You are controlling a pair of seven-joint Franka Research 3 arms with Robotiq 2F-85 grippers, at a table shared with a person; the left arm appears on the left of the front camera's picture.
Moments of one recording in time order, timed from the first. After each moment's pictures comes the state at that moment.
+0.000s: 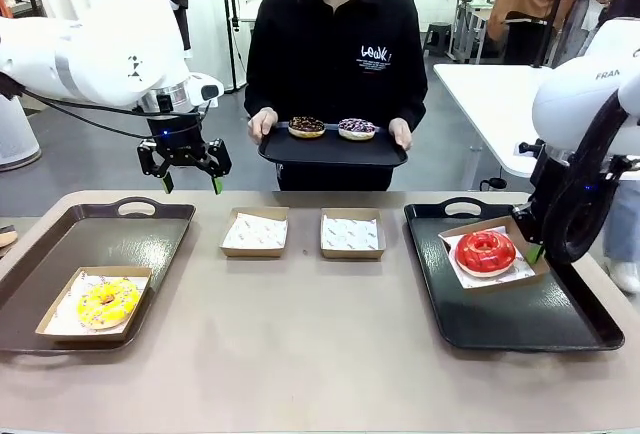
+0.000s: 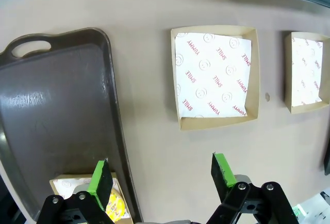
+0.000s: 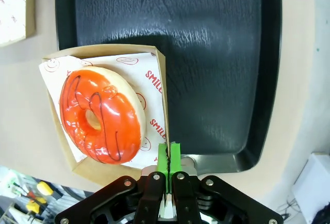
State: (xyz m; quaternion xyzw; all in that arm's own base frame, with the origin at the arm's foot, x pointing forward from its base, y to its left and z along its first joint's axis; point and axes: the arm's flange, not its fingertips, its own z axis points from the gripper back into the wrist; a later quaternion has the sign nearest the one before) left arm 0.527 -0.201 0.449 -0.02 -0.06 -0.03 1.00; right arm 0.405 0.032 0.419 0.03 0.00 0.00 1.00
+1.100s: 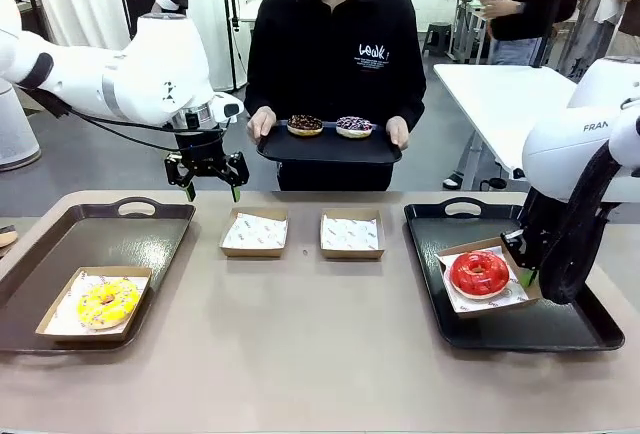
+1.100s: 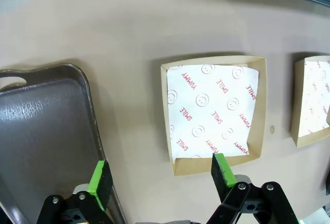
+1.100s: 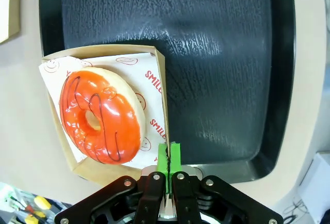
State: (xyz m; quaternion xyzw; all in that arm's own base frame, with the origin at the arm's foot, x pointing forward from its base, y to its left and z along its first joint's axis) left arm 0.574 -0.219 0.402 -0.02 -0.05 -0.04 1.00; right arm 0.387 0.042 0.382 0.02 -0.01 -0.02 1.00
